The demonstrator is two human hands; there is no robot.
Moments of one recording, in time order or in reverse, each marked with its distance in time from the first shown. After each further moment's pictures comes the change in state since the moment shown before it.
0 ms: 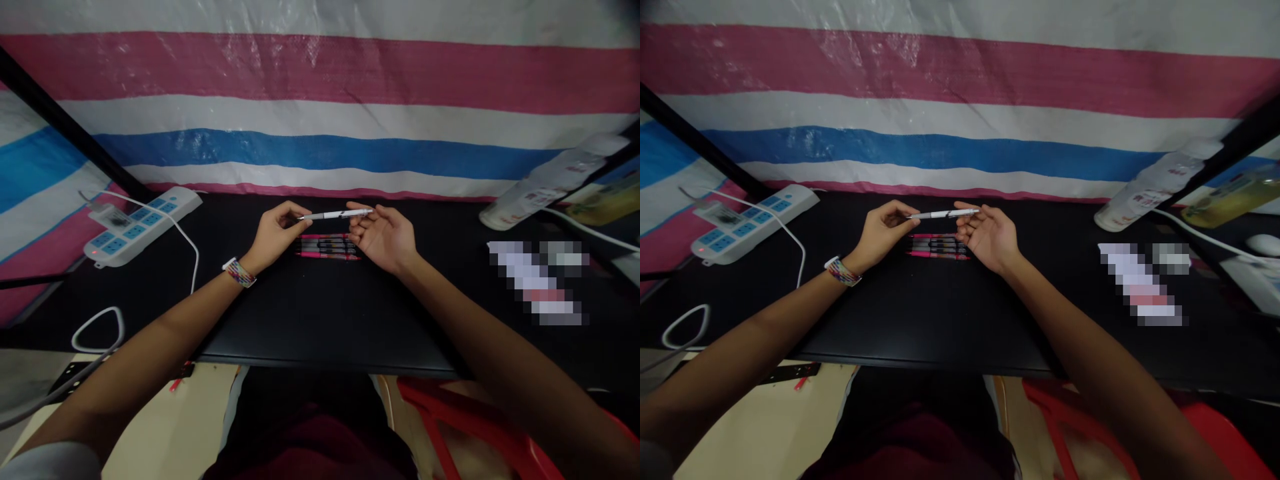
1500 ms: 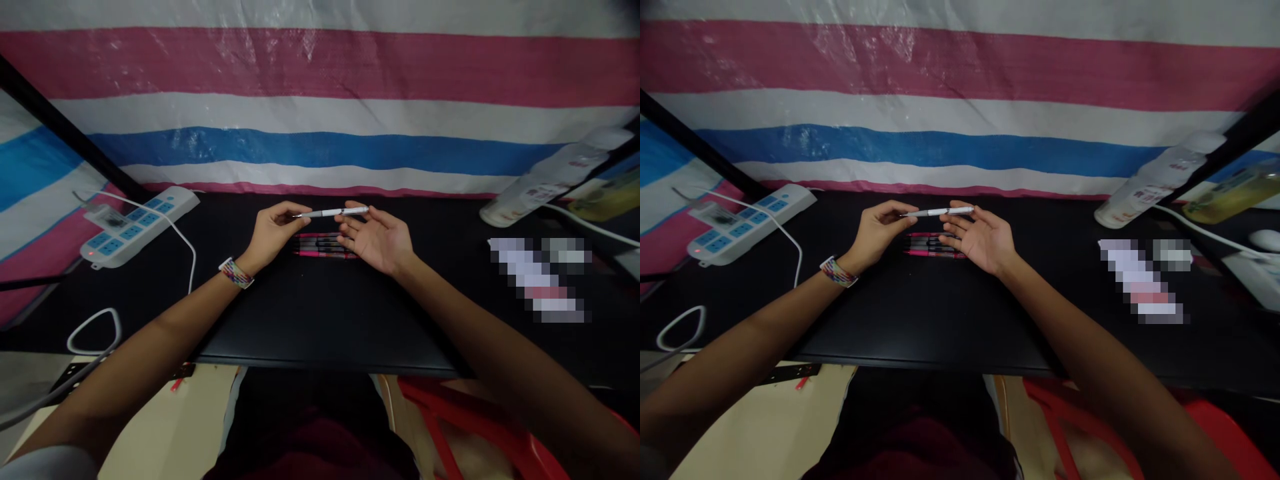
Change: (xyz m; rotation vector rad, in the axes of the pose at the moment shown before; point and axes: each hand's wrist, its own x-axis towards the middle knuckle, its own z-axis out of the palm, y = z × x) left_hand -0.001 0.006 0.001 -0.040 0.025 -0.046; right_hand -0.011 0.000 0.009 0.010 -0.069 0.071
